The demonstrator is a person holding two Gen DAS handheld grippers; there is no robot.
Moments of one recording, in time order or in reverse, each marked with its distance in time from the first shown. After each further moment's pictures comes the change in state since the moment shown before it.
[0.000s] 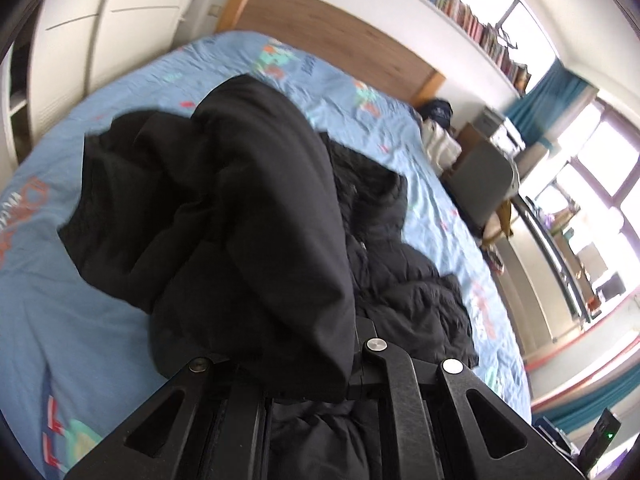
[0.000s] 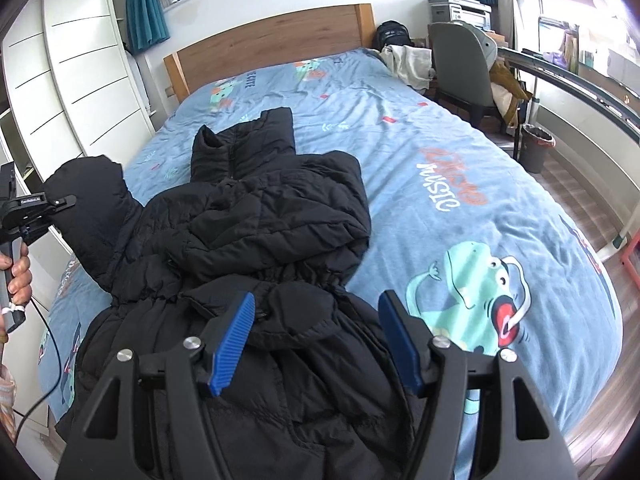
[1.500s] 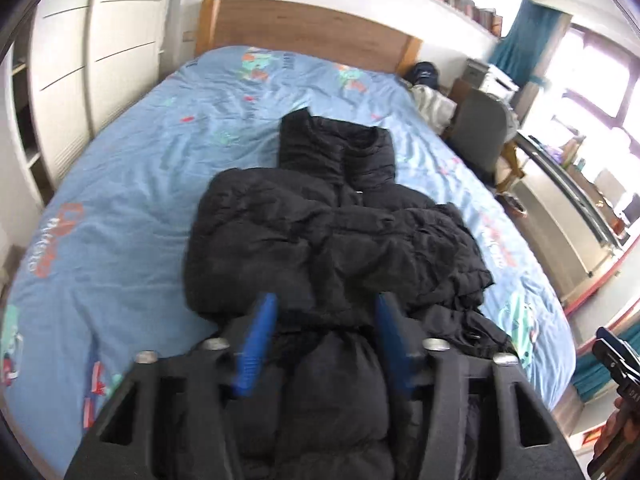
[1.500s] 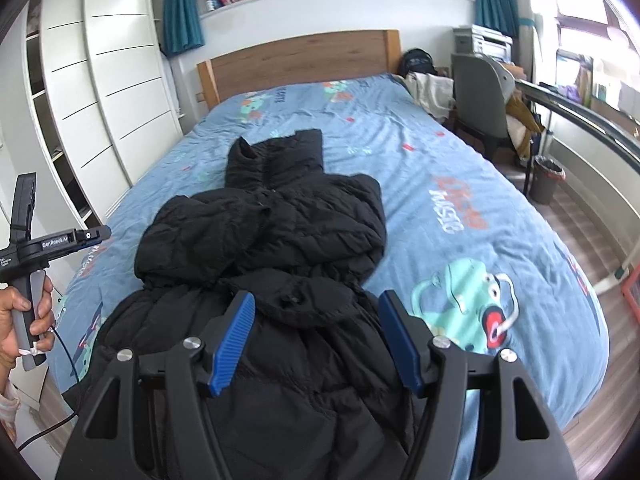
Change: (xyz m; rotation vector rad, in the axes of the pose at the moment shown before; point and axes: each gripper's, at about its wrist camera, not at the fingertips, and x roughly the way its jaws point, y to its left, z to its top) left arm -0.077 -0.052 -0.071 0.191 0.011 0.153; right arm -0.071 0.039 -0.006 -0.118 -0.089 0.047
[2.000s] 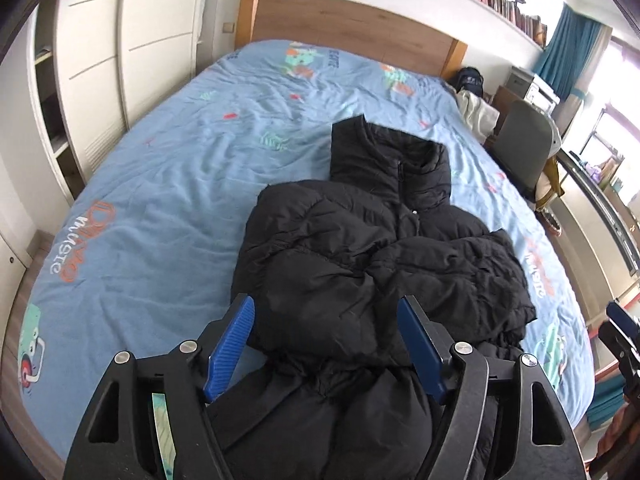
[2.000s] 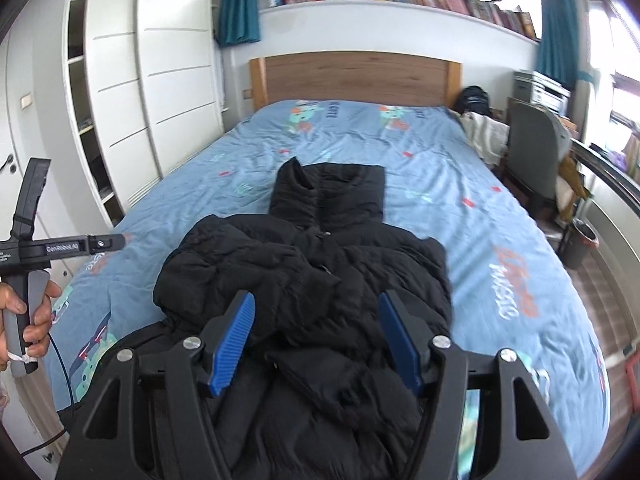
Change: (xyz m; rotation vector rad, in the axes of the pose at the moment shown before) left arm 0.039 0.041 0.039 -0.058 0.029 0.100; right arm 0.087 0.087 0.077 -0.186 -0.022 0.088
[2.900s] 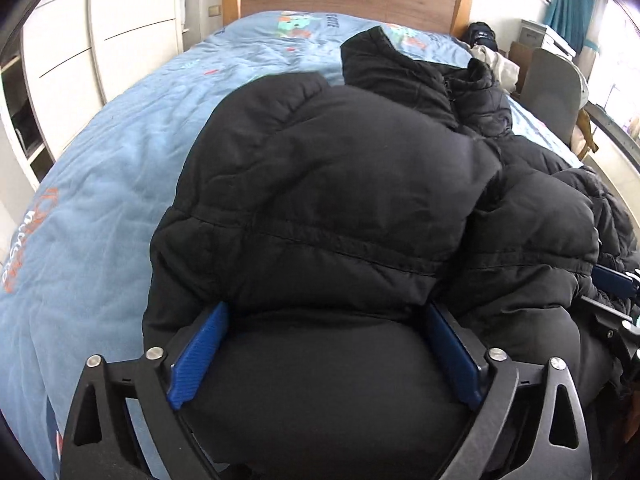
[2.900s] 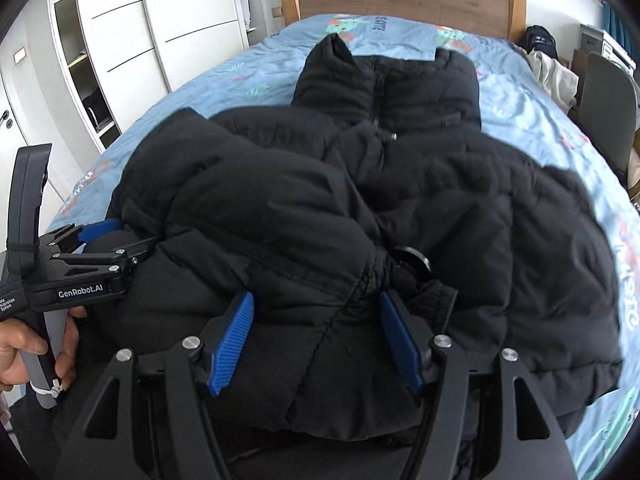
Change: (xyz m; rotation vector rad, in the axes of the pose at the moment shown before) left arm 0.178 0.012 -0.050 0.093 0.032 0.091; right arm 0.241 0.015 -0.060 -0.042 0.250 0.131
